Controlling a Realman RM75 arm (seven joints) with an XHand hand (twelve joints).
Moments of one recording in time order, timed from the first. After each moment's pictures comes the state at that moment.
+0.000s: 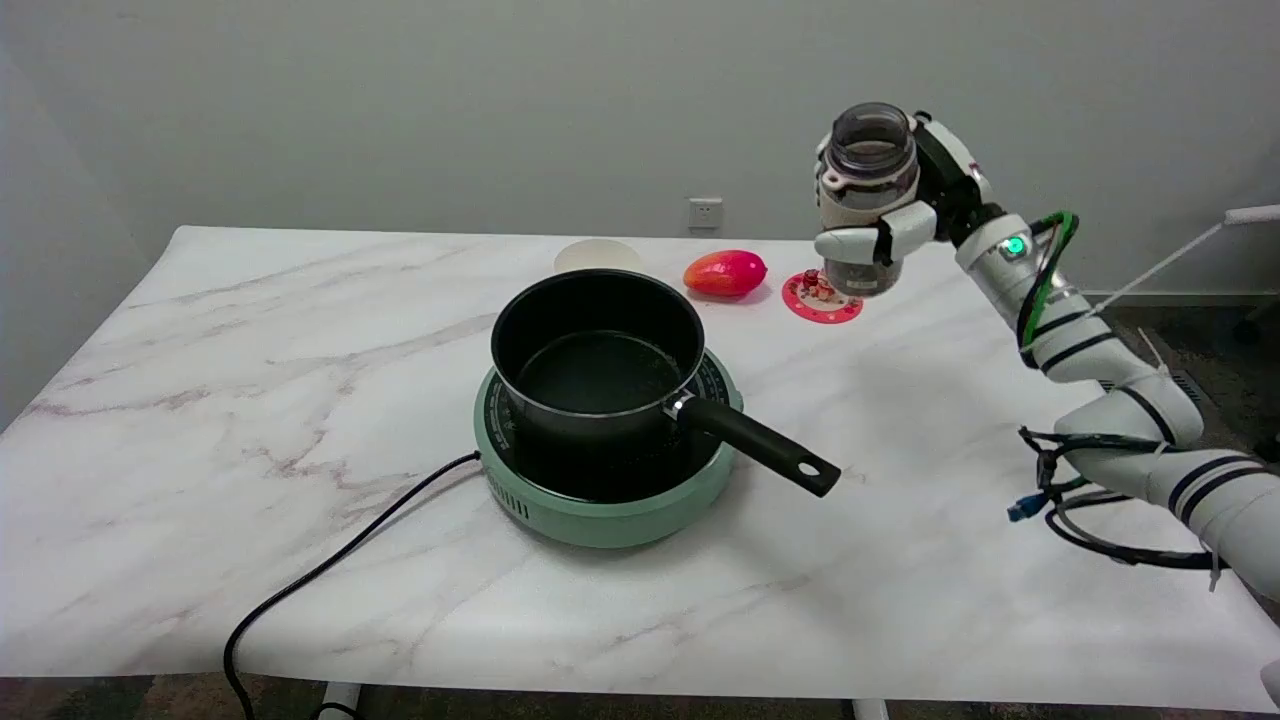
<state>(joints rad) 0.27 -0.83 -1.69 1.01 0.19 0.66 1.83</state>
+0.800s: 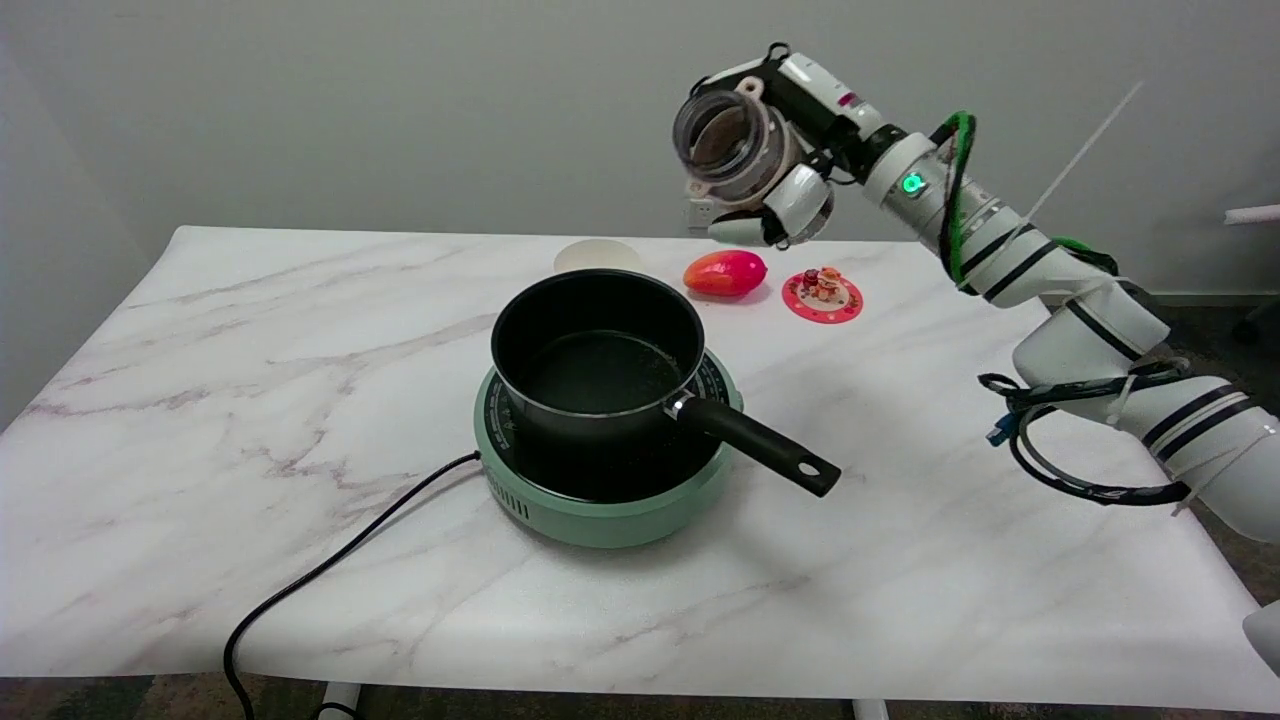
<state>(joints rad) 0.40 -0.80 -1.79 1.37 -0.22 0.42 1.83</state>
